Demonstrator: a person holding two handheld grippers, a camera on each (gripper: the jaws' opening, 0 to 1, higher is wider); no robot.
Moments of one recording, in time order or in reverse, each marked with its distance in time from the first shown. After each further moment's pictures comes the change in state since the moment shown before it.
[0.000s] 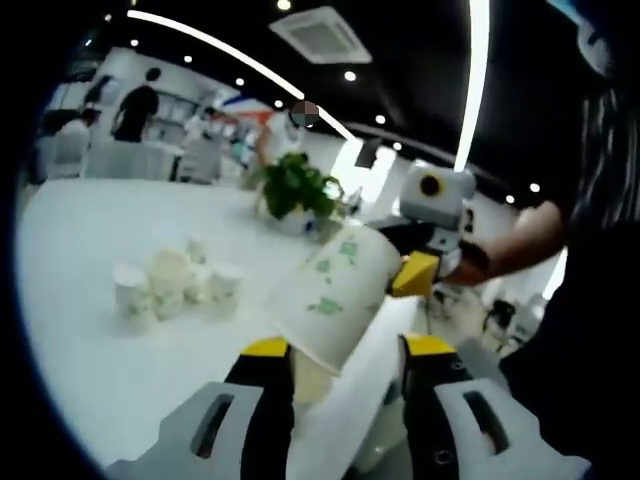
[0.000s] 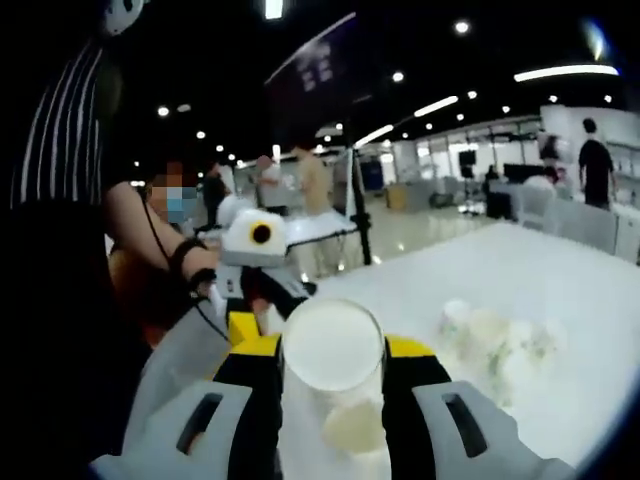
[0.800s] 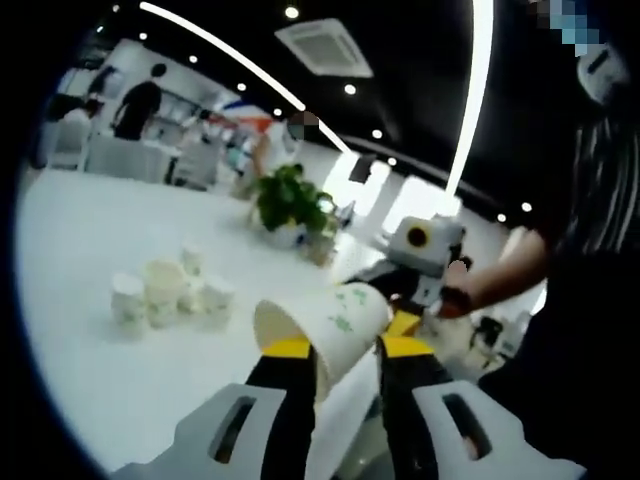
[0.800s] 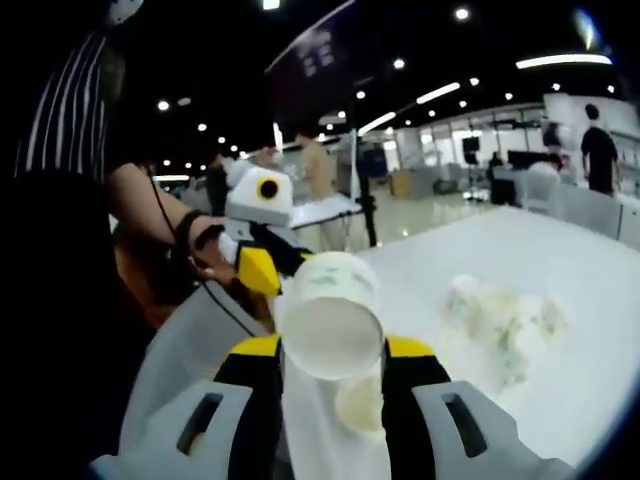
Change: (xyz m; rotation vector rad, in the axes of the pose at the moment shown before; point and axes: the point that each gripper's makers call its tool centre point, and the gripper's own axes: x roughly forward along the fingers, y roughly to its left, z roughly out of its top) left arm -0.011 -0.007 0.019 -0.052 -0.052 -0.045; right arm -0.001 0.007 -0.028 0.021 0.047 0.018
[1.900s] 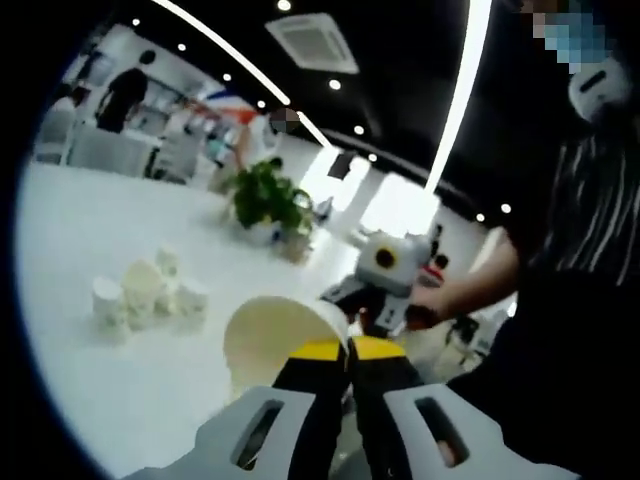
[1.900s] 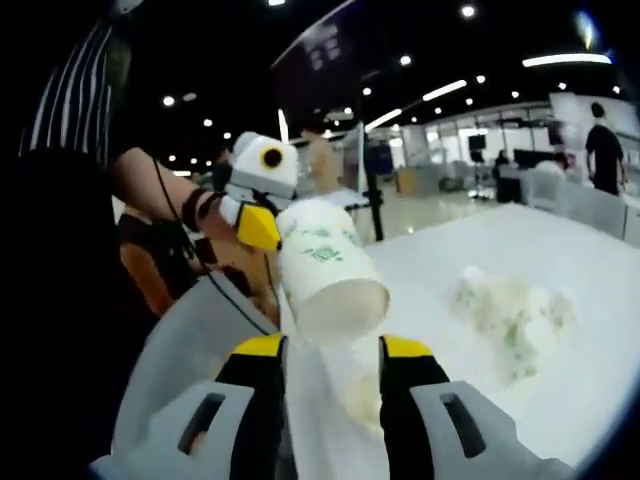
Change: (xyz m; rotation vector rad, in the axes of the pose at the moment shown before) left arm -0.006 -0.023 0.012 -0.023 0.040 -0.097; right arm 0.002 0.007 -0.011 -0.007 0.006 0.013
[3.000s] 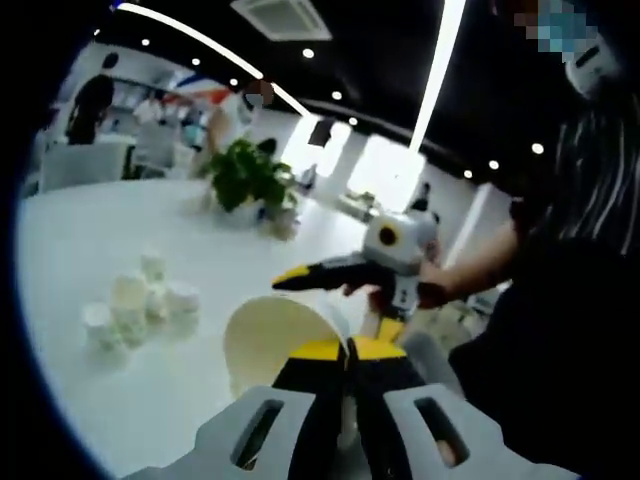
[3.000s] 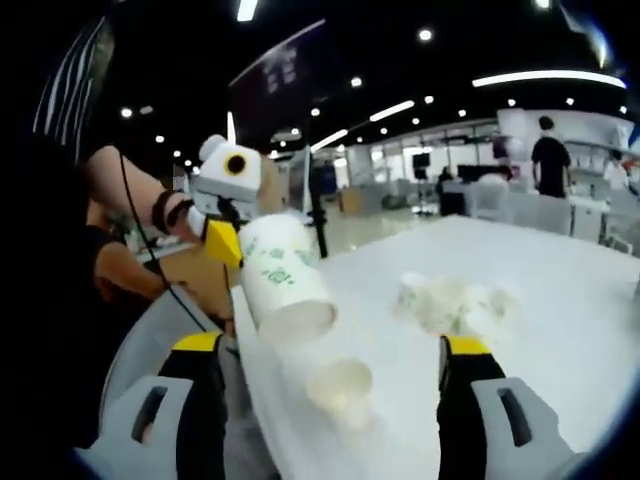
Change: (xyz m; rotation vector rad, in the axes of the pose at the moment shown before) left arm 0.021 -0.005 -0.003 0.109 0.181 -0.044; right arm -0.039 -0.031 0.001 0.031 -0.104 -0.268
